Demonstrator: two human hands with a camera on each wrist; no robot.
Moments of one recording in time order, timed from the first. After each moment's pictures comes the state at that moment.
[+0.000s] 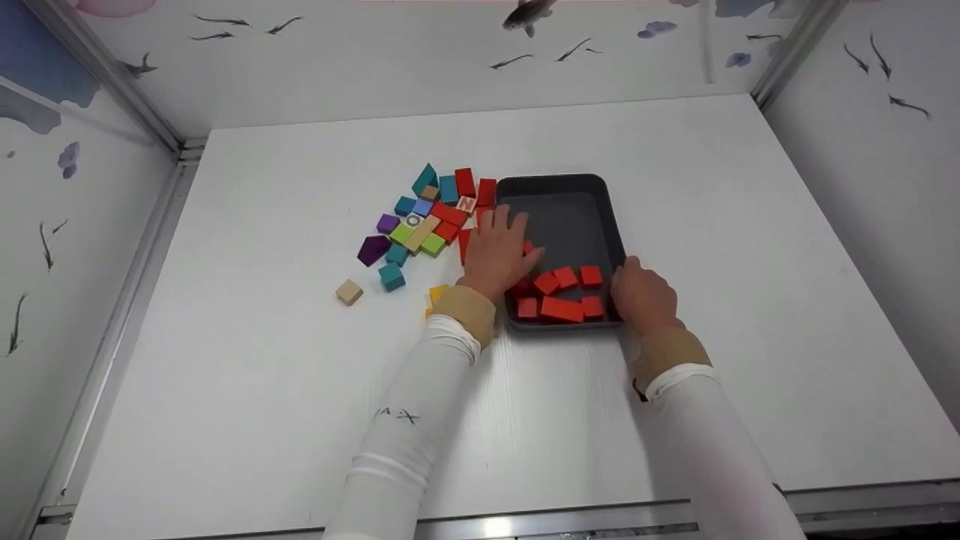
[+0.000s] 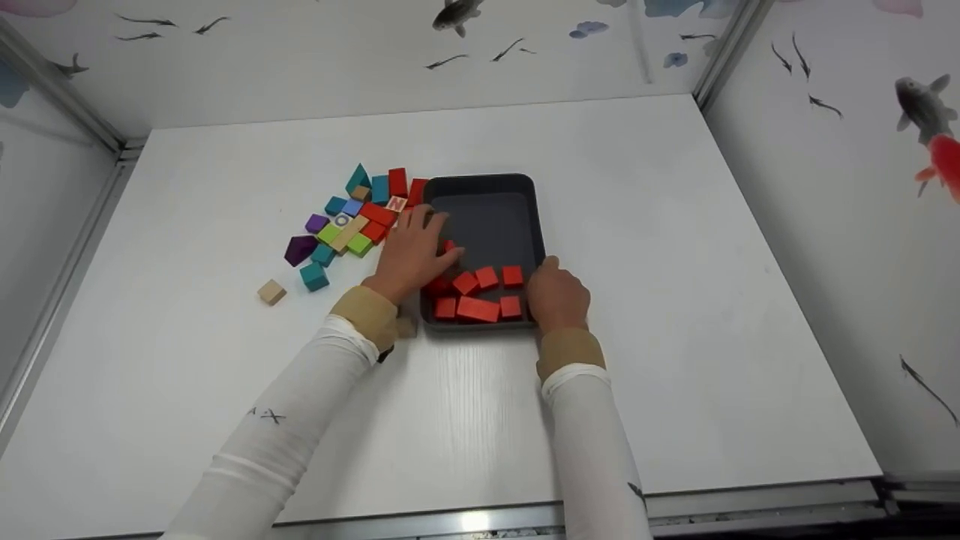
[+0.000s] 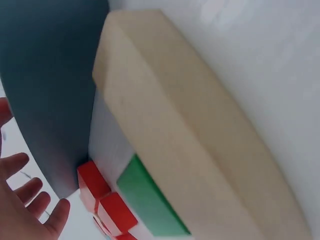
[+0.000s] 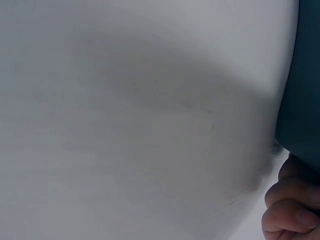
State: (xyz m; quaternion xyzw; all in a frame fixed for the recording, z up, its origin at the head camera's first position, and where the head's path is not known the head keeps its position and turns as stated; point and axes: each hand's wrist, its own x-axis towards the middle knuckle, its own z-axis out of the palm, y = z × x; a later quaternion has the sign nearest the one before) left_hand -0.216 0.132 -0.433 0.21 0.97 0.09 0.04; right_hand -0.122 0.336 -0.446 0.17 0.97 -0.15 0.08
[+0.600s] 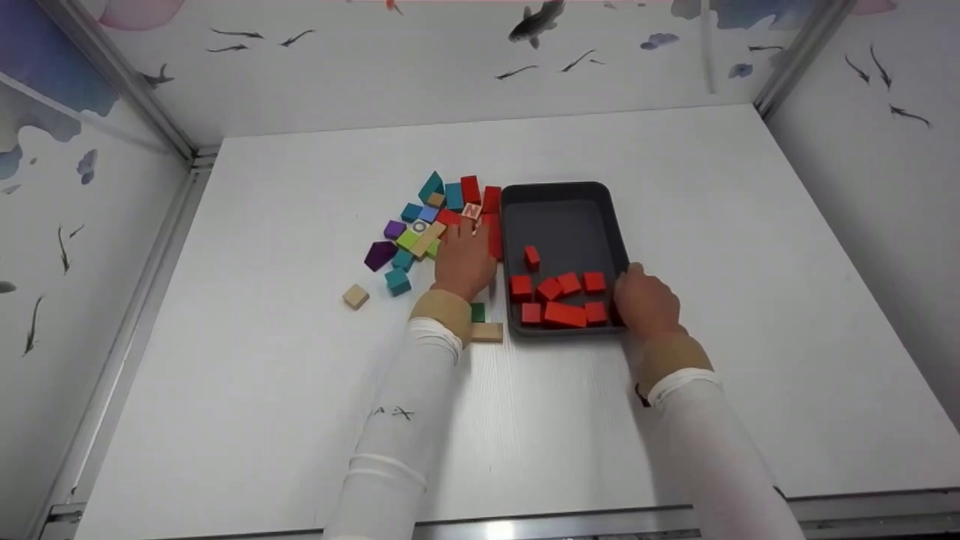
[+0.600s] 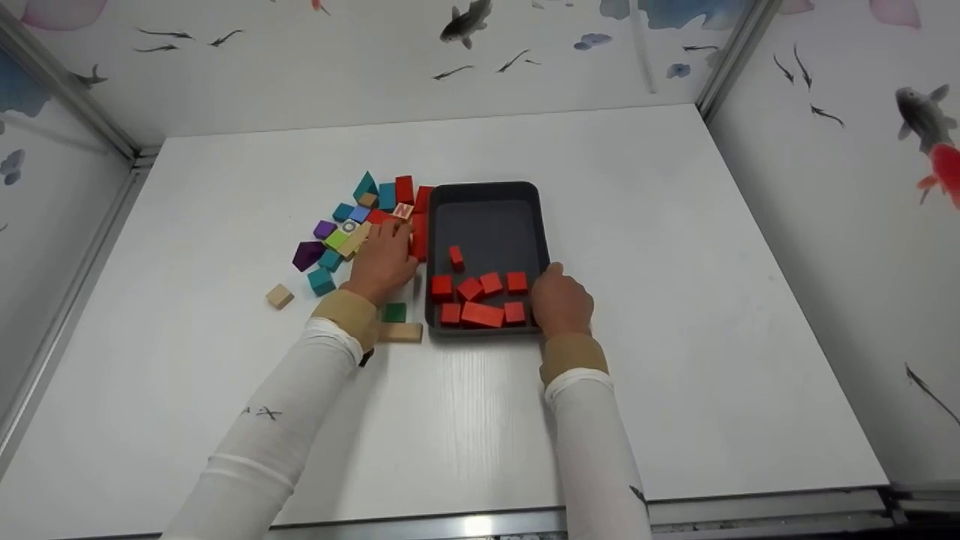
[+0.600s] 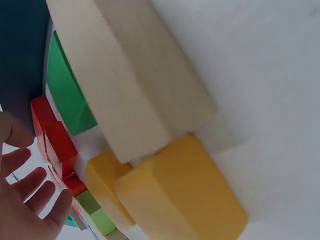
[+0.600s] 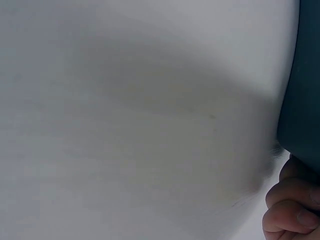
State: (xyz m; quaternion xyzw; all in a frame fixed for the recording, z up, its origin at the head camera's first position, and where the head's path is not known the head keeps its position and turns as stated) left_hand -0.231 0.095 -0.439 0.14 0.99 0.07 0.07; right_hand -0.122 0.338 -0.446 0.17 0.97 -0.17 0.07
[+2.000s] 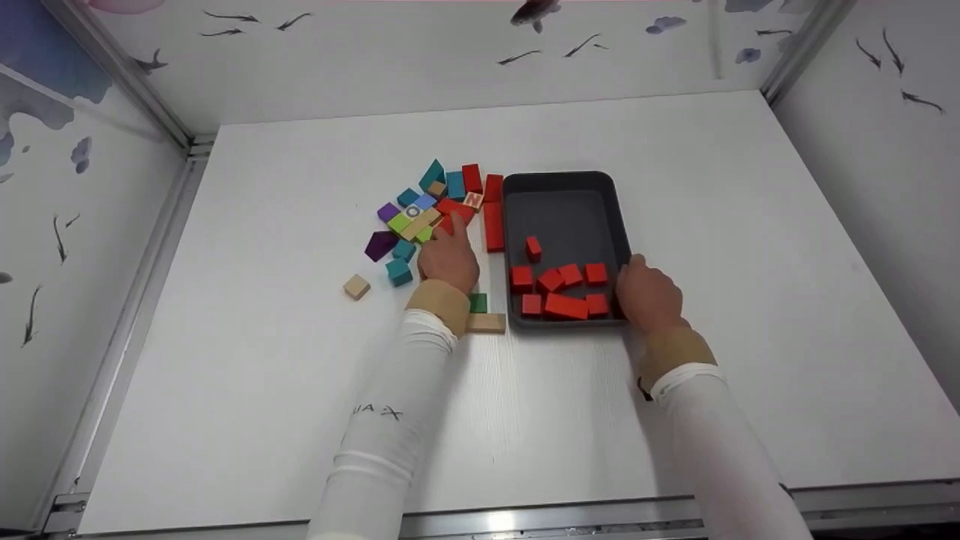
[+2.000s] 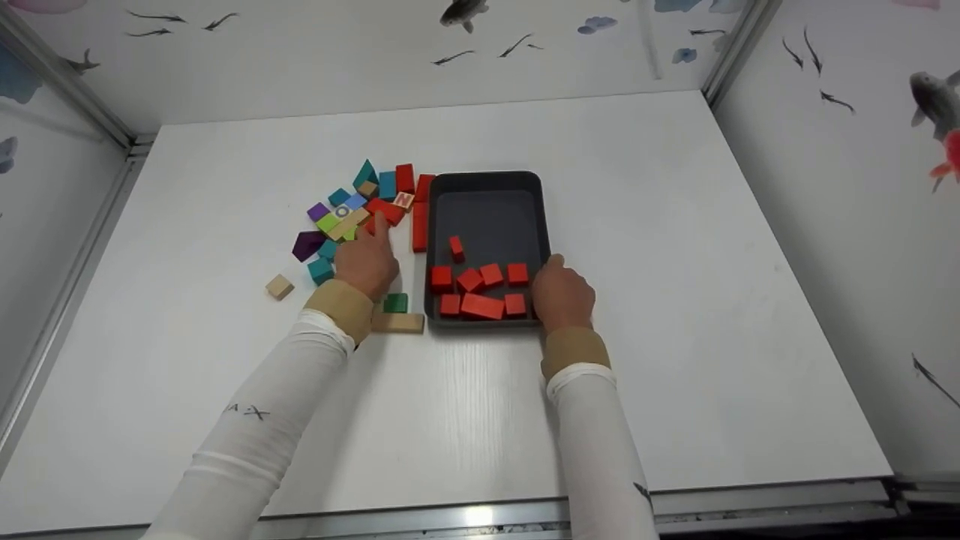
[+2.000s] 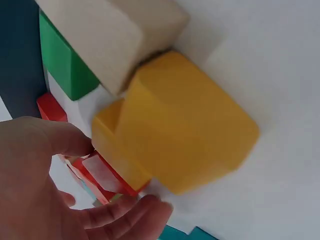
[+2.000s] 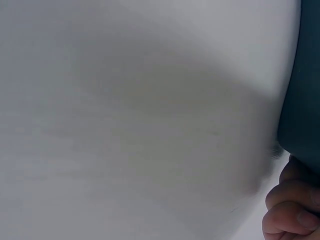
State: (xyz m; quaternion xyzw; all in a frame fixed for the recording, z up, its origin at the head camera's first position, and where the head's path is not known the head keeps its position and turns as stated) left_hand -0.224 0.081 -0.437 0.04 0.99 -0.04 0.14; right_hand -0.120 0.335 -0.446 0.17 0.97 -0.17 0.09
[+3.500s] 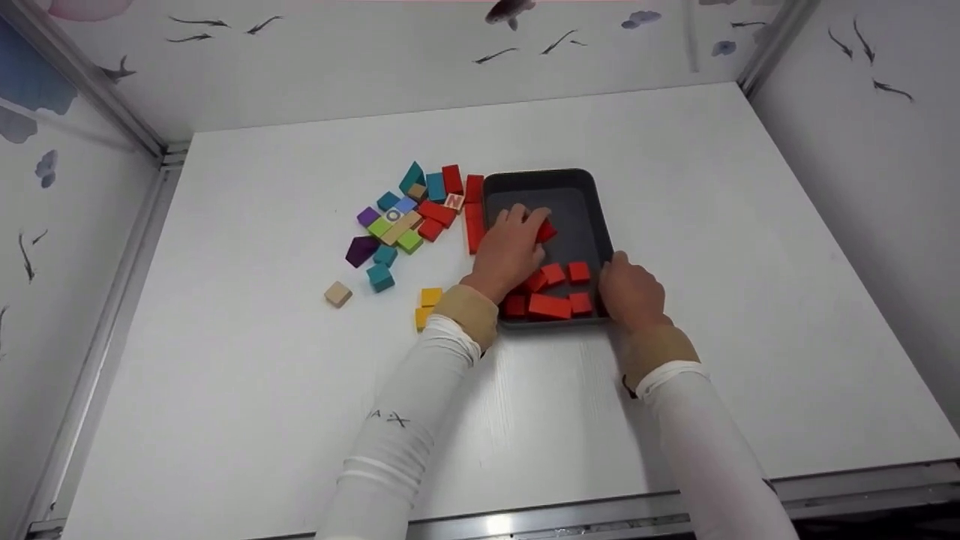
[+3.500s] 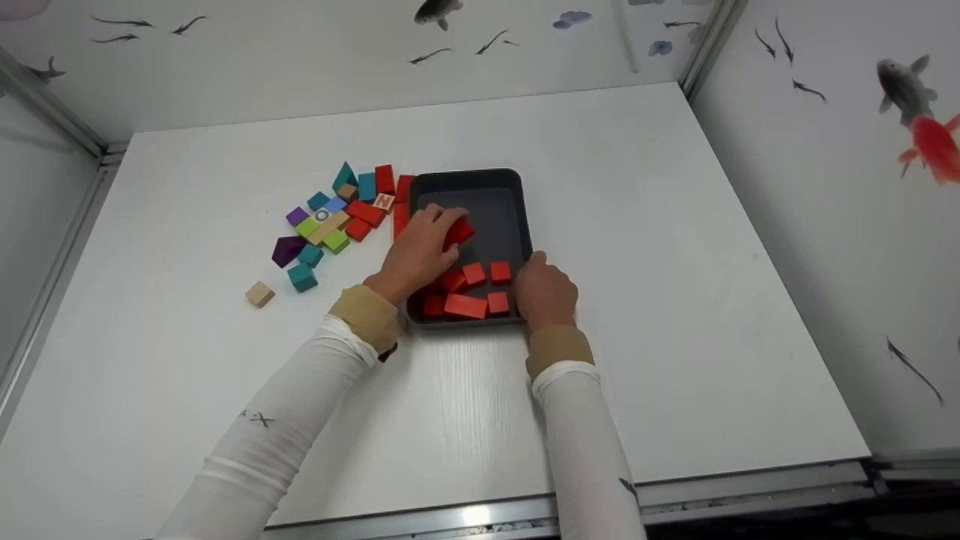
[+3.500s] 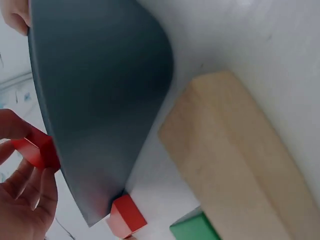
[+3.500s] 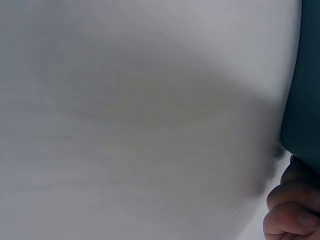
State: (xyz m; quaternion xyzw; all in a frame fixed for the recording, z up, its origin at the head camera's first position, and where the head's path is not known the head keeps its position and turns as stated) left_hand -0.205 0.152 -0.417 0.29 0.94 0.18 0.02; right_hand -0.118 0.331 -0.448 0.18 0.97 -0.17 0.07
